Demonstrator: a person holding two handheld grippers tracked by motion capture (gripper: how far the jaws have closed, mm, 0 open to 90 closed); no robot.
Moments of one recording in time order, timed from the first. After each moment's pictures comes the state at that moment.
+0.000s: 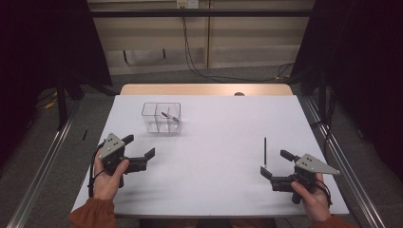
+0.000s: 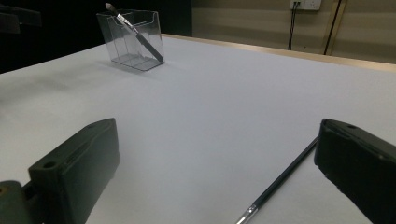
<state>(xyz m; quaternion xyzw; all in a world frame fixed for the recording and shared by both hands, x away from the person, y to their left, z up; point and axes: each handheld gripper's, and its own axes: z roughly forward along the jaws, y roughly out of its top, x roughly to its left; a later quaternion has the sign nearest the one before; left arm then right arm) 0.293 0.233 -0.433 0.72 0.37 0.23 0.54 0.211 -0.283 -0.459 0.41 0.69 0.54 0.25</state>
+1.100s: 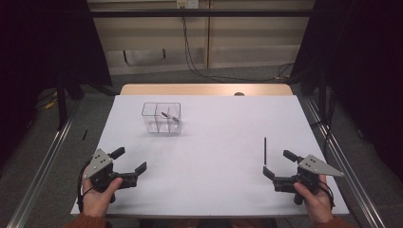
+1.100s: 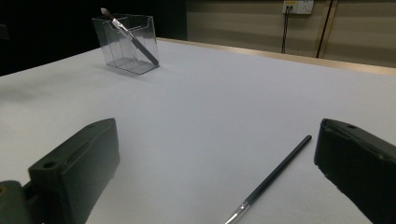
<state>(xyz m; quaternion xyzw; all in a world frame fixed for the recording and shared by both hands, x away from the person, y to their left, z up) 0.257 0.255 -0.440 0.72 0.36 0.22 0.55 0.207 -0.288 -0.457 0.42 0.68 0.54 0.26</state>
